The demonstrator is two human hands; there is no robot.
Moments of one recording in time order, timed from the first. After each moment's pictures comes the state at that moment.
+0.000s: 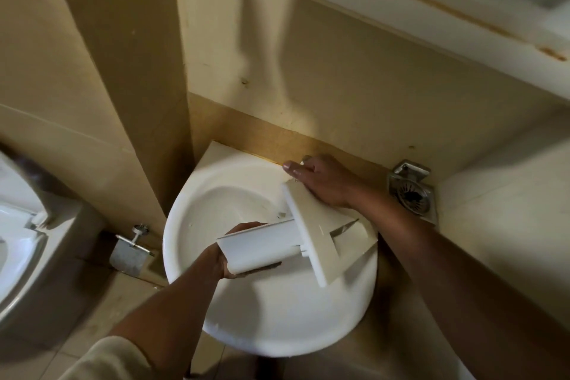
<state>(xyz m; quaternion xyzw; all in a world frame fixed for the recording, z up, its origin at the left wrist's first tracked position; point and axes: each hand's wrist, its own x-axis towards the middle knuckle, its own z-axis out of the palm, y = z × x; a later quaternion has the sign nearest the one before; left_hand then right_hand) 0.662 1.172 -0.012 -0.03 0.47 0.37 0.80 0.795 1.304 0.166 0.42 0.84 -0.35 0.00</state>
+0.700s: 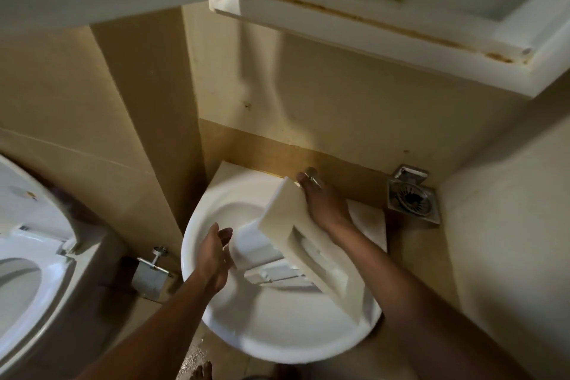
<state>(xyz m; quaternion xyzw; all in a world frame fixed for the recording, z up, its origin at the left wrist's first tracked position) 0.637 1.141 -0.001 -0.06 0.60 0.58 0.55 0.798 1.275 0.122 0.61 0.69 -0.37 -0.15</state>
